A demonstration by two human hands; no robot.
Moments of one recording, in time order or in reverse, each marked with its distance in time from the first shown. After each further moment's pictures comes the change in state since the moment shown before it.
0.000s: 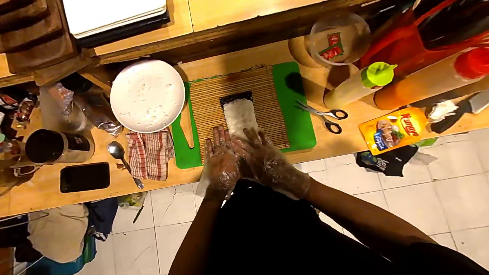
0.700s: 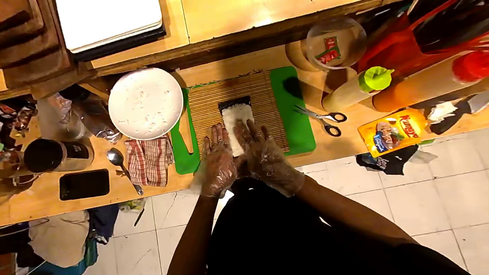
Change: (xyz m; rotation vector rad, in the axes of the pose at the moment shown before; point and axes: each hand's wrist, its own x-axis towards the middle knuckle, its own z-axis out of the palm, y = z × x) left_hand 0.026 -0.008 -0.016 -0.012 -0.120 0.006; right_hand 0.025 0.000 -0.011 -0.013 -0.021 0.210
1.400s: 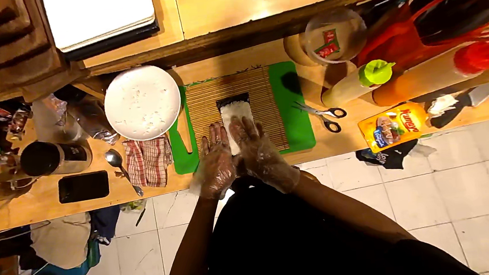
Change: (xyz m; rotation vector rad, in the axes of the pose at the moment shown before) left_hand -0.002 -0.002 0.001 0.007 0.019 0.007; right_hand 0.010 -0.006 0.010 0.021 0.014 0.041
